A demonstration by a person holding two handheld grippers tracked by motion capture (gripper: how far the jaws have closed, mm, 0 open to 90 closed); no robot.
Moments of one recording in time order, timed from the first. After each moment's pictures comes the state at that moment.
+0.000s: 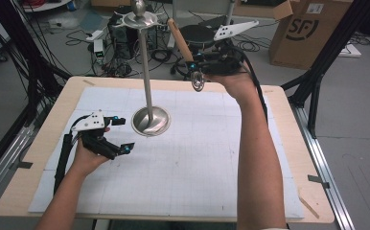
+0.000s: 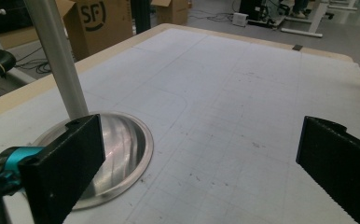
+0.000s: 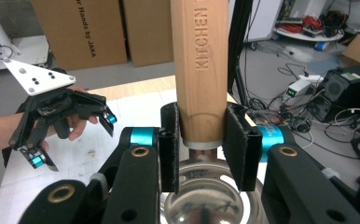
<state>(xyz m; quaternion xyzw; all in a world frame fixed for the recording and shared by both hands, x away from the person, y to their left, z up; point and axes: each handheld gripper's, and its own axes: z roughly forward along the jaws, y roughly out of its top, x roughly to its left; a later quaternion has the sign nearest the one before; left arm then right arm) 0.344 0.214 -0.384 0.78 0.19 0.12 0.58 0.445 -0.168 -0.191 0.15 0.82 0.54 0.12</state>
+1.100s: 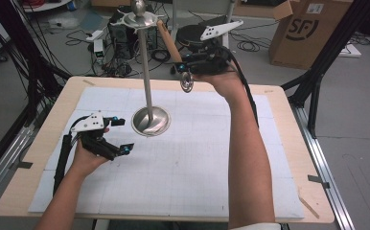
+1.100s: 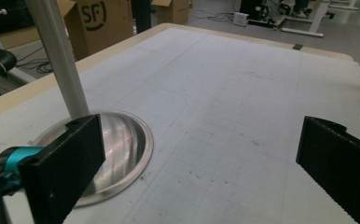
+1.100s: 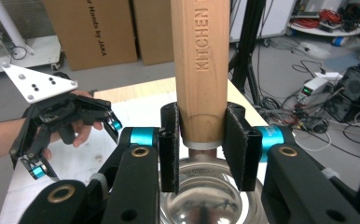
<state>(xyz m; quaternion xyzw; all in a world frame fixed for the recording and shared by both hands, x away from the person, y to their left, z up) 0.343 0.215 -0.385 0.78 0.19 0.12 0.58 0.455 -0.143 -0.199 0.14 0.83 0.54 0.09</state>
